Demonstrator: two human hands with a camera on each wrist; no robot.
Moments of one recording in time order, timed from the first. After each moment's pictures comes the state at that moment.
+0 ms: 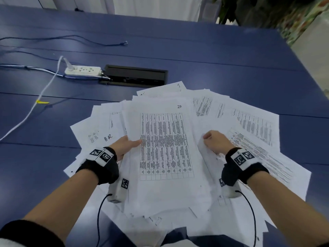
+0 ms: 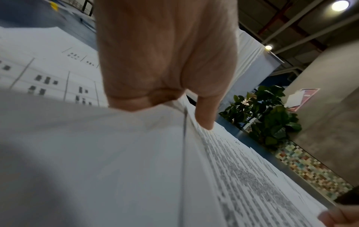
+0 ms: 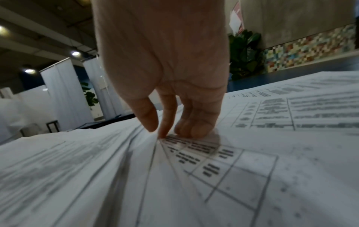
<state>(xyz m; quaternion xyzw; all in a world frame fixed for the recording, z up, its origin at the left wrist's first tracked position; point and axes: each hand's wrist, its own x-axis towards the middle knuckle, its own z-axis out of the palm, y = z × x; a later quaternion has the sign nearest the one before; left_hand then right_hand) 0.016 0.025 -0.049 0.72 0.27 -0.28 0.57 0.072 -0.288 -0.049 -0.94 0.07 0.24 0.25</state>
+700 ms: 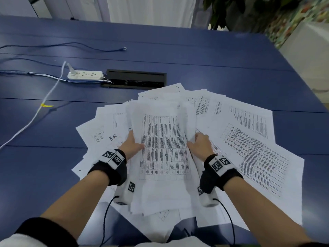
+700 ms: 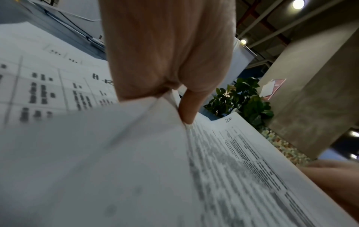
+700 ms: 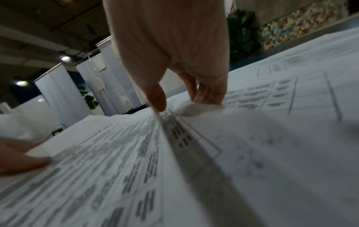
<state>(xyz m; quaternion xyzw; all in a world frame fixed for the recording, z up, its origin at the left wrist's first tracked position) -0.002 0.014 -0.041 0.78 0.21 -0.22 0.55 0.022 -0.221 -0.054 -0.92 0.11 0.15 0.33</state>
